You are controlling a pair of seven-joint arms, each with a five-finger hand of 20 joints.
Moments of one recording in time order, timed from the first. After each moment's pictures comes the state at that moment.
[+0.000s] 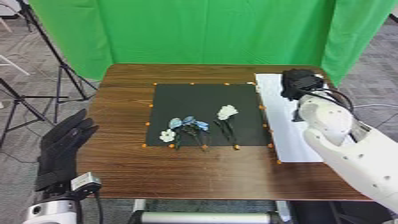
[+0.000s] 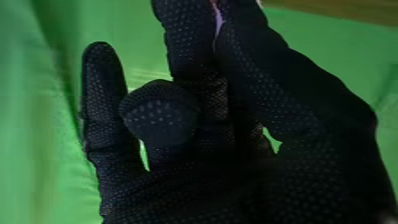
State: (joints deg) left arm 137.3 -48.7 -91.5 -127.1 41.9 32.5 34.1; right arm -65.8 -41.7 51.6 -95.9 -136.0 -6.4 26.8
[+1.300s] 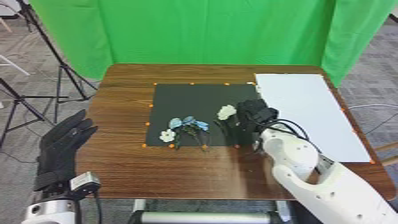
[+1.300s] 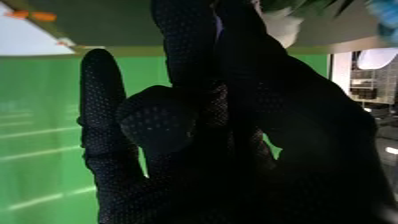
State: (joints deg) left arm 137.4 -50.3 -92.7 -127.2 43.7 31.7 31.6; right arm -76.8 -49.3 49.2 -104.4 -138.5 -6.3 23.0
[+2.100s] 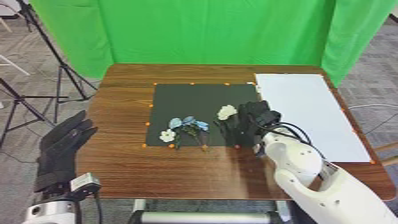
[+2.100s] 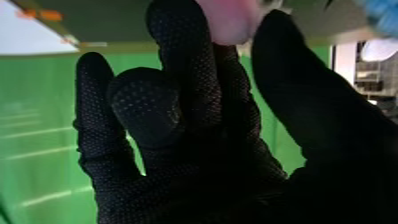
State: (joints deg) left arm 137.7 -51.0 -92.8 -127.2 44.2 31.5 31.5; right arm -81.2 -49.4 52.8 -107.4 -139.5 -6.6 23.0
